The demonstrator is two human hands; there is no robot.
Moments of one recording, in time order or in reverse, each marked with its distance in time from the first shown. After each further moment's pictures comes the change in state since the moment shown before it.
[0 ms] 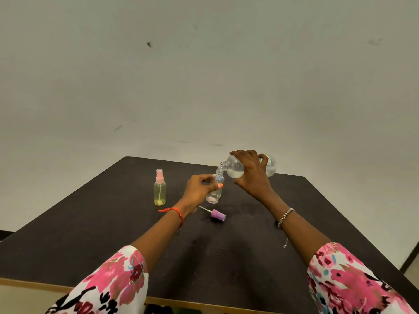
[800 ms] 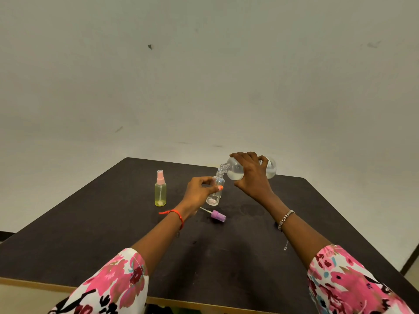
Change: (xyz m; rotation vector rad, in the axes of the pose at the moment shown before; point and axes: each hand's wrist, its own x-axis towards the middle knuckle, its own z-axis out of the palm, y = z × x) left_hand -0.003 -0.001 -0.001 0.003 -0.004 -0.008; right_hand -0.003 -0.003 -0.002 -0.043 -0.001 -0.013
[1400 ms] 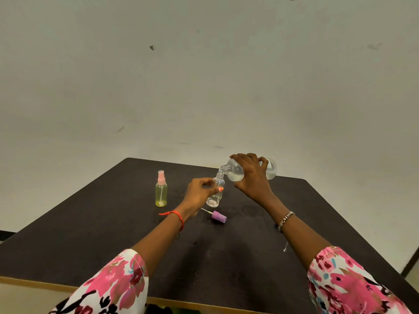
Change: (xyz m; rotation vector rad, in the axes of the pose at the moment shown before) left_hand -0.004 0.002 0.000 -0.026 0.008 -0.003; right_hand 0.000 -0.001 0.002 0.001 0.014 -0.009
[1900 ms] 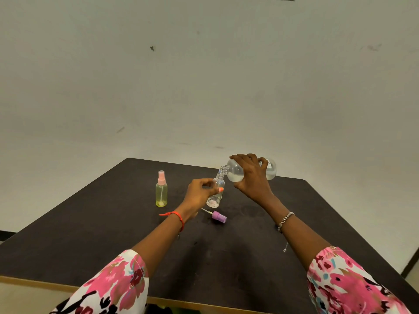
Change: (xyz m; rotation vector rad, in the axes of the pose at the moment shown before) left_hand -0.001 0.001 0.000 0.012 0.008 0.002; right_hand 0.000 0.000 0.000 0.003 -0.008 0.002
